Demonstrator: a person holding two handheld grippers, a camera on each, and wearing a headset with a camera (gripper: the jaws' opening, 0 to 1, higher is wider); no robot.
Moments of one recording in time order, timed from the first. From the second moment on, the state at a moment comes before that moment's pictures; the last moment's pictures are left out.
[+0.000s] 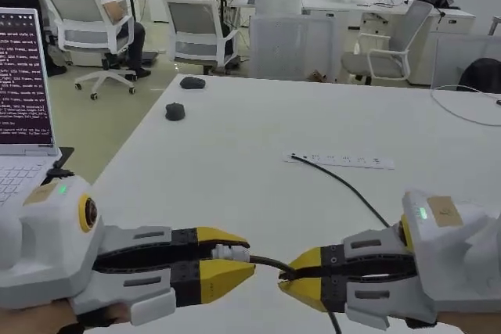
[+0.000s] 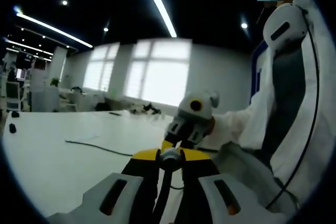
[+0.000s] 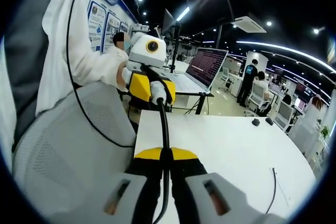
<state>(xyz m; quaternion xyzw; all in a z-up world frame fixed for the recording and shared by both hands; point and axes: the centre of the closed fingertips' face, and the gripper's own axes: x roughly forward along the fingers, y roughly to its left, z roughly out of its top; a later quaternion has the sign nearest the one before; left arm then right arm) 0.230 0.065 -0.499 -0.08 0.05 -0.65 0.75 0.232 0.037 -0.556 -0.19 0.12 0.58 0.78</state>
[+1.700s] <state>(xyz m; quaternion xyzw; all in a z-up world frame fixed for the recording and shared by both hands) 0.236 0.068 -0.503 -0.07 0.06 -0.65 0.76 0.239 0.070 -0.526 -0.16 0.09 0.60 0.78</state>
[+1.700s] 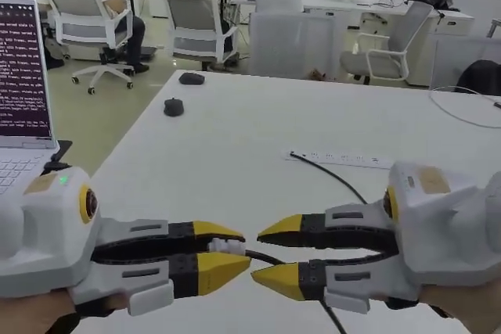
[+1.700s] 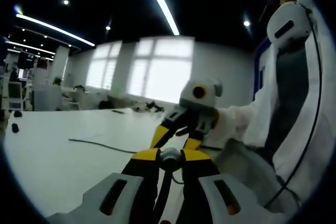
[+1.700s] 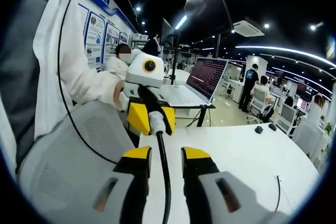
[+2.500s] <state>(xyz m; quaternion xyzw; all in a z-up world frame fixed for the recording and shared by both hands) 0.234 0.067 -0.503 -0.07 0.06 -0.65 0.76 0.235 0.077 -0.540 -0.18 0.10 0.61 0.76</state>
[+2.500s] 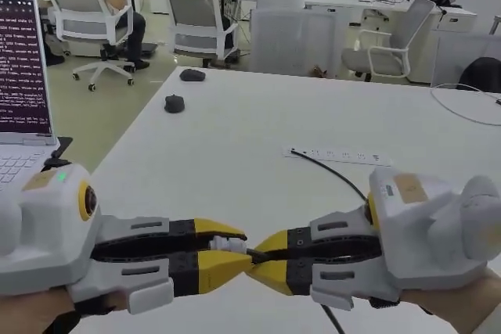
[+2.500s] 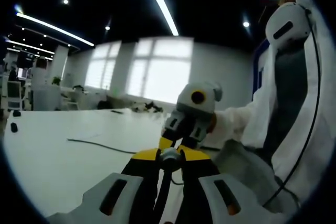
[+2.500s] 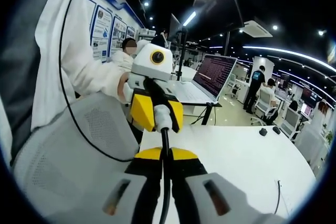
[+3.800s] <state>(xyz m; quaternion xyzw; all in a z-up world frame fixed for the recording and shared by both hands) 0.240 0.072 -0.497 -0.09 0.05 -0.64 0.76 0.244 0.027 -0.589 -0.17 0.16 0.57 0.79</state>
